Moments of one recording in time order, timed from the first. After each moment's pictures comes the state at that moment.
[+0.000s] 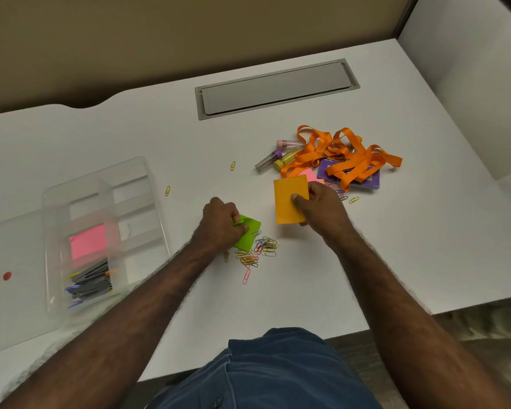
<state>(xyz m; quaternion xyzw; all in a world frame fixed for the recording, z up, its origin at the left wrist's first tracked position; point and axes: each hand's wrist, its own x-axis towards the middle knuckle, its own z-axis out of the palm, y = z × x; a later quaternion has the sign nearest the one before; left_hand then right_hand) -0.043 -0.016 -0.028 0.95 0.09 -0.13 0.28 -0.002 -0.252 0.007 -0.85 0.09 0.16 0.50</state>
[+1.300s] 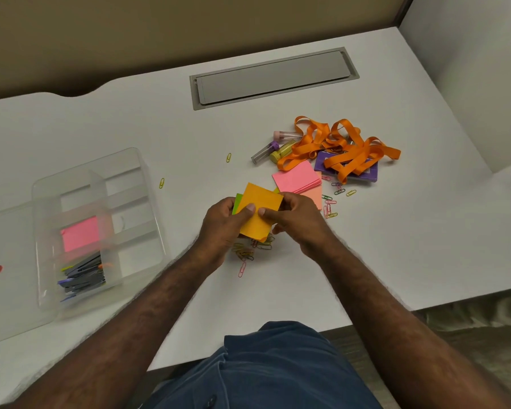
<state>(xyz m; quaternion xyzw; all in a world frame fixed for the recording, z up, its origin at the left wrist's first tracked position) -0.067 -0.052 0.007 0.73 0.25 -0.13 0.62 -0.039 -0.226 0.005 -0.70 0.07 0.23 0.67</state>
